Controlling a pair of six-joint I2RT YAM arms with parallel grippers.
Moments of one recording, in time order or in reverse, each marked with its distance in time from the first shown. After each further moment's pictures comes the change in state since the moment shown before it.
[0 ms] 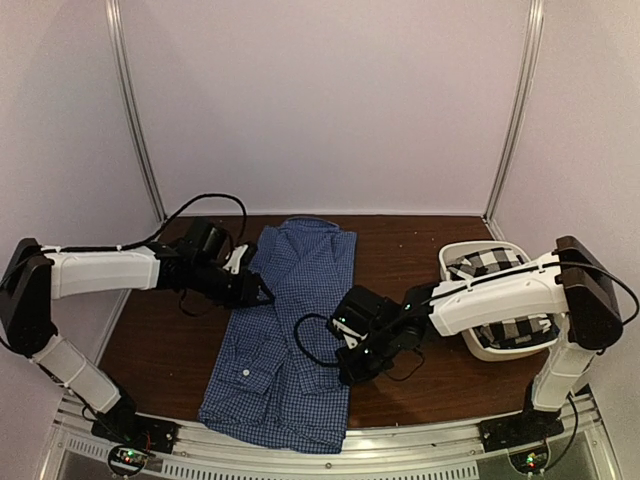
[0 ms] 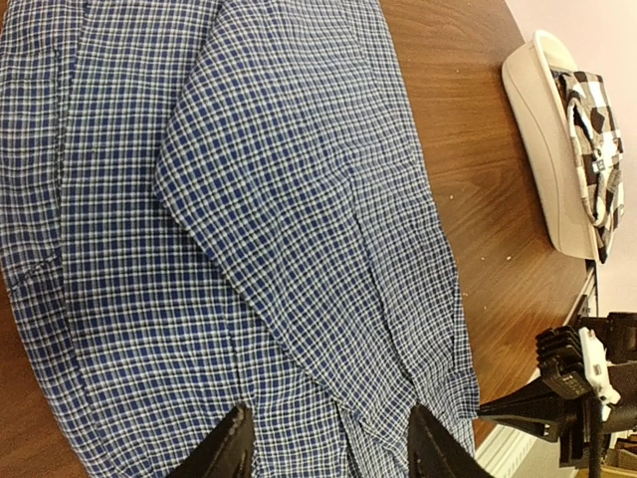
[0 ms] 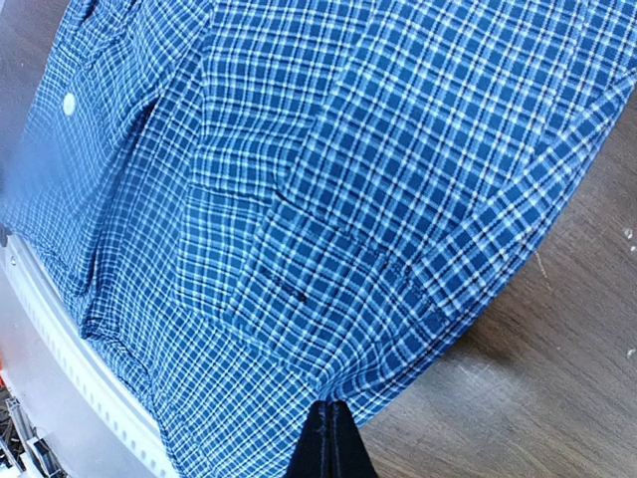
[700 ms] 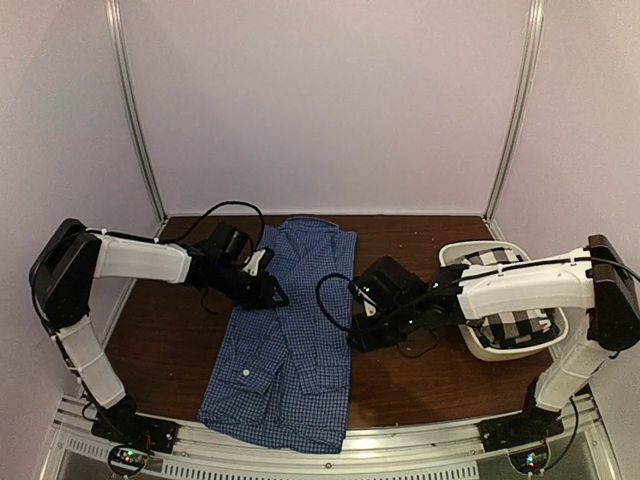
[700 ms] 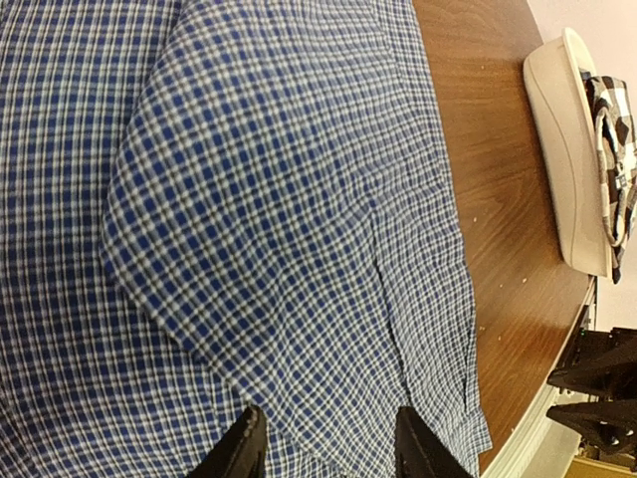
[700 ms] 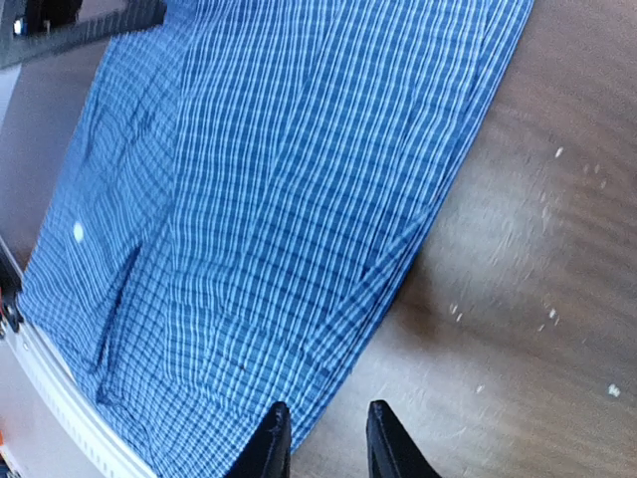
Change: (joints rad) left arm 0.000 0.232 0.070 0.117 0.064 -0.021; right arm -0.074 -0.138 -0.055 0.036 0.186 0.009
